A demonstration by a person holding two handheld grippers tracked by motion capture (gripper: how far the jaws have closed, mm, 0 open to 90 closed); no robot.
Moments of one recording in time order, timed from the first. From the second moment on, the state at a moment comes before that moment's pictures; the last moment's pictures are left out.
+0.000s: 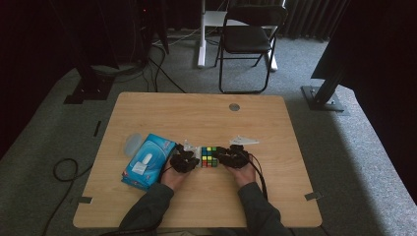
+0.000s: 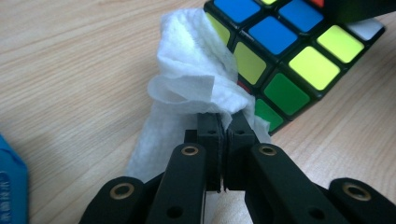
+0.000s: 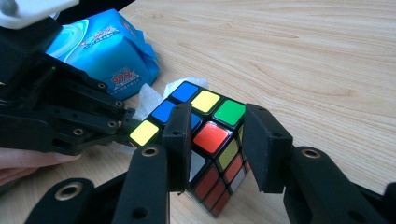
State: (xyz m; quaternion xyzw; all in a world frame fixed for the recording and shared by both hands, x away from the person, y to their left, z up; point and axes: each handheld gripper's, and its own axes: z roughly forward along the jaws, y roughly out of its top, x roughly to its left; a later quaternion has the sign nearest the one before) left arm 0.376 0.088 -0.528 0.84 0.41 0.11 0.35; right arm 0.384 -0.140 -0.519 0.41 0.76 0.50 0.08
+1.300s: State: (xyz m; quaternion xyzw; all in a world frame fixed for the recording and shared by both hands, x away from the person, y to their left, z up) left arm 0.372 0.090 -0.534 0.84 0.40 0.08 0.35; right arm 0.383 -0.140 -0.519 0.41 0.76 0.50 0.08
